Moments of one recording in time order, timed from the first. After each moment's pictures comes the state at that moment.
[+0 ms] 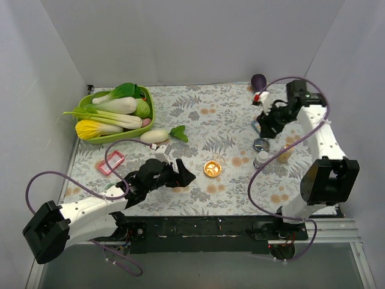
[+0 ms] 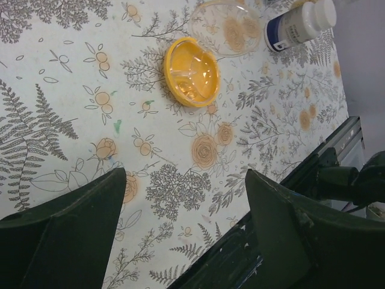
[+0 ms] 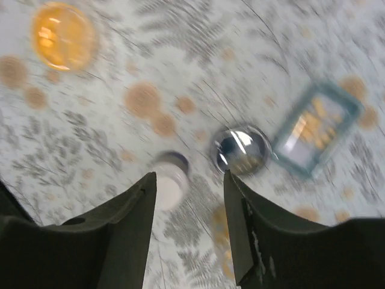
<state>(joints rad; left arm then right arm) -0.86 0.96 0.39 0.15 -0.02 -0.77 -0.05 1.62 1.57 -1.17 -0.51 -0.96</state>
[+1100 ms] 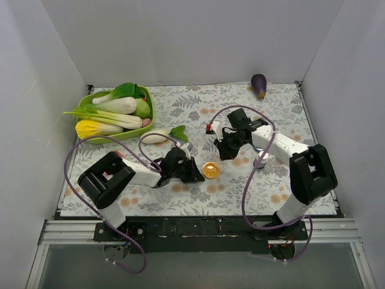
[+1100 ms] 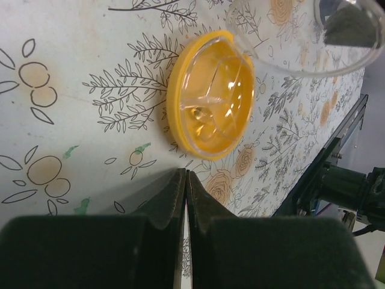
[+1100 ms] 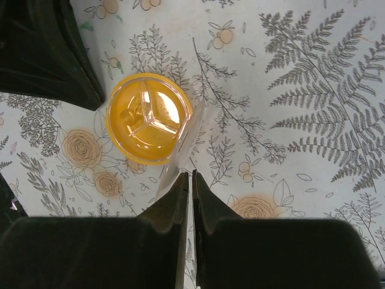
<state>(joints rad) -0.79 1.68 0.59 0.44 0.29 -0.87 0.49 1.65 1.15 -0.66 -0.49 -0.54</state>
